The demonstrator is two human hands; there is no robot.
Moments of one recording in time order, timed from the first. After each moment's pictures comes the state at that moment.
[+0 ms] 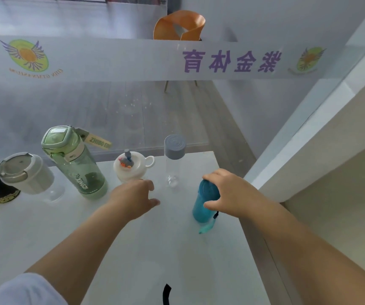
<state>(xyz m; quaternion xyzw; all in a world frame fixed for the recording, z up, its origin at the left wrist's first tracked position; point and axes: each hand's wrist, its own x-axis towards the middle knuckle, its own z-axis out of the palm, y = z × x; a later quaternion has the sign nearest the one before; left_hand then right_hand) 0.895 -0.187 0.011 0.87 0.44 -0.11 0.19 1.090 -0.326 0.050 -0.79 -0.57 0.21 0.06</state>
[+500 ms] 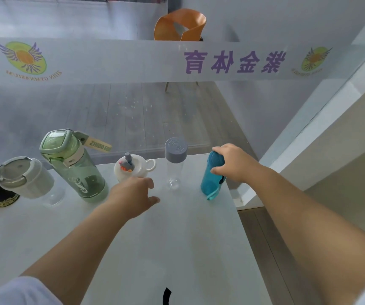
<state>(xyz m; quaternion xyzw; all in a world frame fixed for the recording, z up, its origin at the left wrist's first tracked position) 0.897 -0.174 0.018 0.87 0.44 -0.10 0.19 1.141 -0.270 0.054 -0.83 -0.51 0.21 0.09</state>
